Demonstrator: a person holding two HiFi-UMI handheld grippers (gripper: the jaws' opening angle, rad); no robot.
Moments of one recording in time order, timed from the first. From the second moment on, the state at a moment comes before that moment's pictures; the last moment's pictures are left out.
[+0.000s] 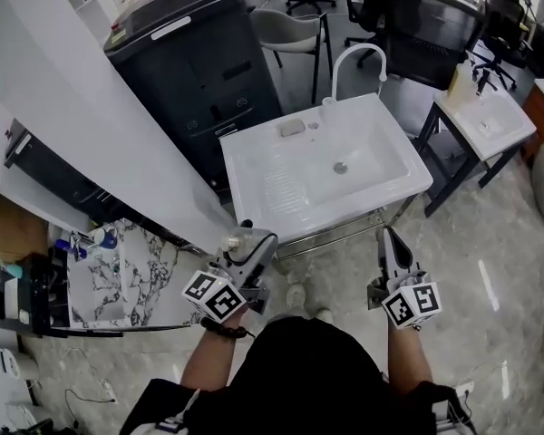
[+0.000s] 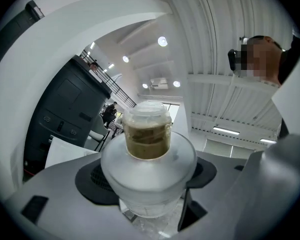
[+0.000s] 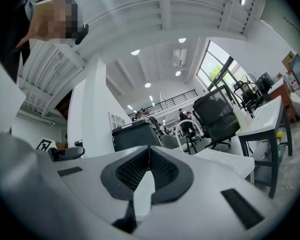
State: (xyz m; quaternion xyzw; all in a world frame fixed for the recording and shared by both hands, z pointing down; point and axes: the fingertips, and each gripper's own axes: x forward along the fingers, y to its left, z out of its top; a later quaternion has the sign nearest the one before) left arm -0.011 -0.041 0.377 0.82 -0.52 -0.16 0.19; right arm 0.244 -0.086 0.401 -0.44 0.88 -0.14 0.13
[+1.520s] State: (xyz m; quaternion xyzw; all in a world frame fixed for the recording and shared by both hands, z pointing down) left arm -0.108 -0.290 0.499 0.80 -0.53 -0.14 0.25; right arm 0.091 -0.297 0.455 -0.39 0.91 -0.15 -0.05
